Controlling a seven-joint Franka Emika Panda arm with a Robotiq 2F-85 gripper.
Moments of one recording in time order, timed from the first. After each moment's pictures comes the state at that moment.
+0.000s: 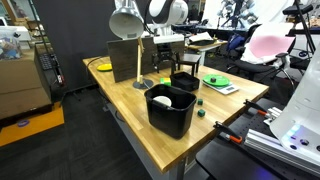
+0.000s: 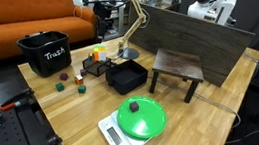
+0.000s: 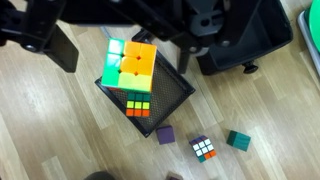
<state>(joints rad) 0.18 0.38 0.05 -1.96 0.11 2.13 0.61</state>
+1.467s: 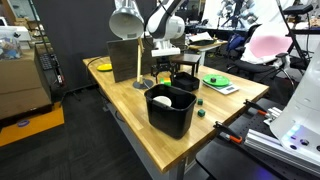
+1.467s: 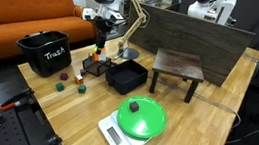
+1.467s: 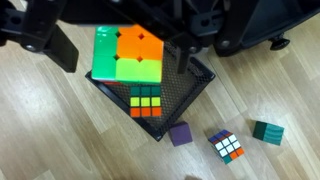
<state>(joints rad) 0.18 0.52 0.05 -1.92 0.17 2.19 0.64</state>
